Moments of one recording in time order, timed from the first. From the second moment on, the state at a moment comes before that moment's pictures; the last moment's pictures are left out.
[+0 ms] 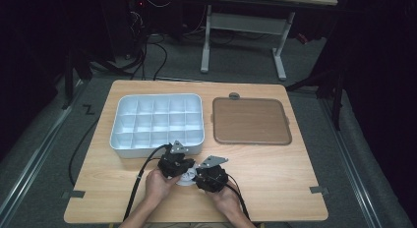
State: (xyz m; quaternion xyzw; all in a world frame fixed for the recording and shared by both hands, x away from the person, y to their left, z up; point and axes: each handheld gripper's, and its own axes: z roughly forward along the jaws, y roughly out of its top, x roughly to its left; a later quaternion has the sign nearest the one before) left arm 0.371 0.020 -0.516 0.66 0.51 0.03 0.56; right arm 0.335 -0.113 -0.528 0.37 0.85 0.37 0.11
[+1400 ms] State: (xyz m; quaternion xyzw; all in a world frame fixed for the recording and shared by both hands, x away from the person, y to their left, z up) left arm 0.354 0.073 -0.481 0.59 0.53 0.01 0.61; right arm 0.314 -0.134 -0.499 0.37 0.83 0.41 0.11
